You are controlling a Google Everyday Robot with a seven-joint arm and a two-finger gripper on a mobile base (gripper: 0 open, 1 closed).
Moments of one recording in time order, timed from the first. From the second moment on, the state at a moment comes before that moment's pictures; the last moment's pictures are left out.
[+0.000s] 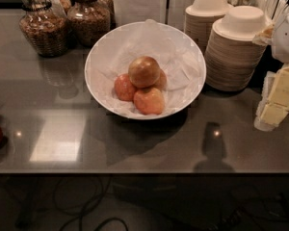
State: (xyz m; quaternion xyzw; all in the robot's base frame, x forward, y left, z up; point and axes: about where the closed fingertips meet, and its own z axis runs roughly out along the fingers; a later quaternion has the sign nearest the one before) arm 0.438 -0.217 0.976 -0.60 0.78 -0.03 0.16
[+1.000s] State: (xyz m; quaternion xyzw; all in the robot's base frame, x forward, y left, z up) arm 0.487 -0.153 0.976 -0.65 0.72 0.03 0.24
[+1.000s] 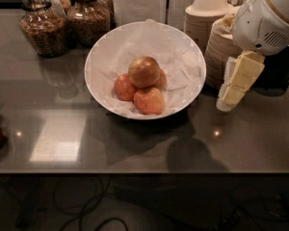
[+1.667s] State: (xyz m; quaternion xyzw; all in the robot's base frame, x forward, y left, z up) arm 0.501 -0.141 0.972 -0.65 0.71 0.06 0.28
